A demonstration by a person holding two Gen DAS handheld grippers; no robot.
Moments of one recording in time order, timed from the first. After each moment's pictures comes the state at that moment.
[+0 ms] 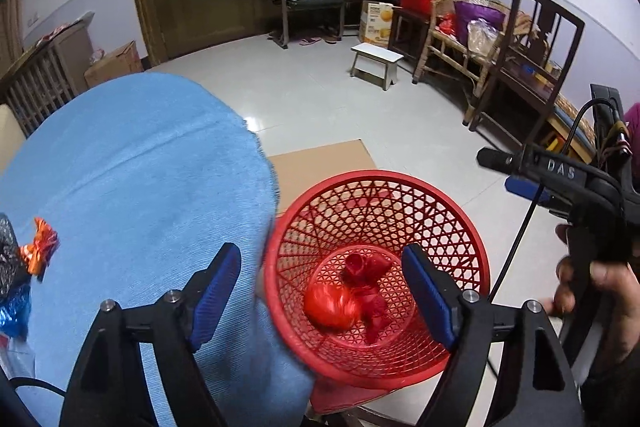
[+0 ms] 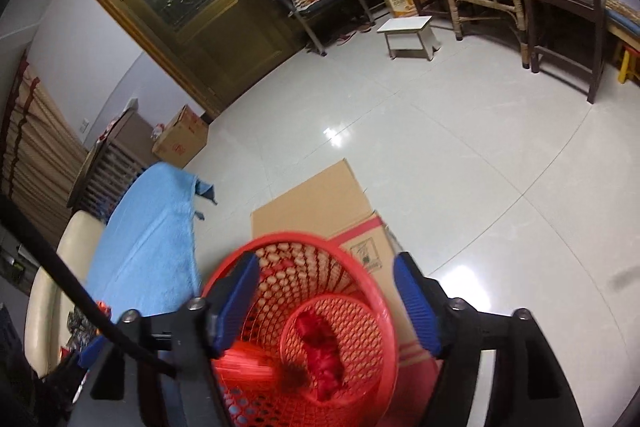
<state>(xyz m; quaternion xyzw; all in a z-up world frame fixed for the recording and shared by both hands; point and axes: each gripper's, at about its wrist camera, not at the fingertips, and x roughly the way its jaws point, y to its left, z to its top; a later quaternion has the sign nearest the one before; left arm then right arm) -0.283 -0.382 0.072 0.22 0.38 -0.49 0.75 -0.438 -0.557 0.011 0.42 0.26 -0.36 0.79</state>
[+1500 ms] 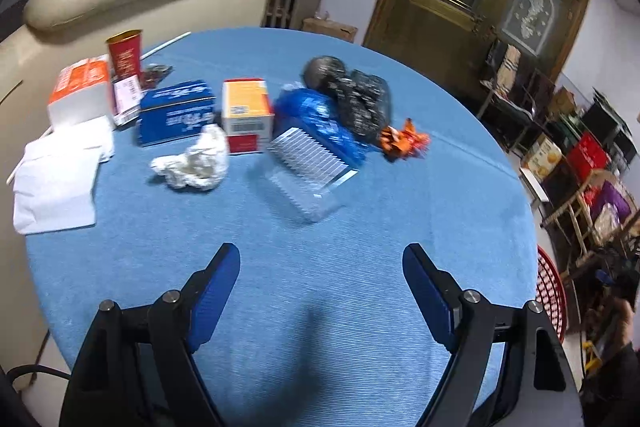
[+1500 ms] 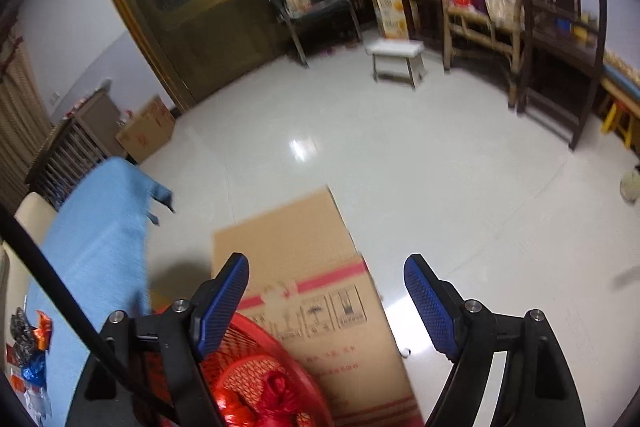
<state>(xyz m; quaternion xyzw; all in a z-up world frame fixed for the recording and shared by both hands) -0.154 -0.039 0.065 -0.04 0.41 -0.22 0.88 -0.373 -0.580 0.010 0.32 0.29 -0.42 0.80</state>
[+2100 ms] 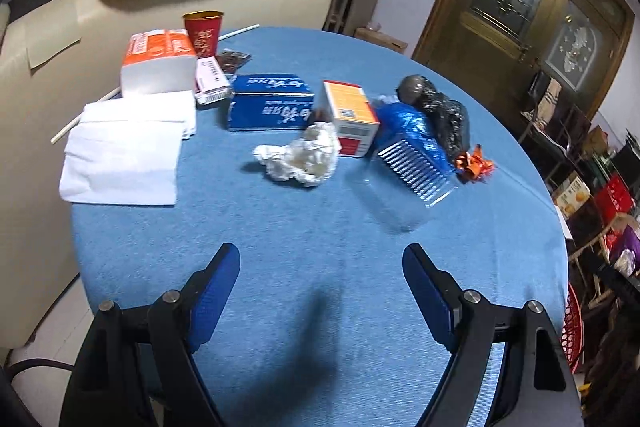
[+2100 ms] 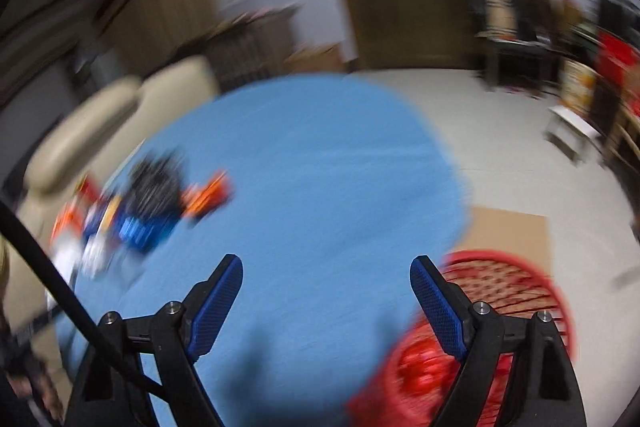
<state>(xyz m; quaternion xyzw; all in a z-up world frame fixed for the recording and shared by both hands) -0.143 0.026 0.053 -0.07 0.42 -0.14 0.90 -0.206 -0.329 0.059 0.15 0.35 -0.12 0.91</state>
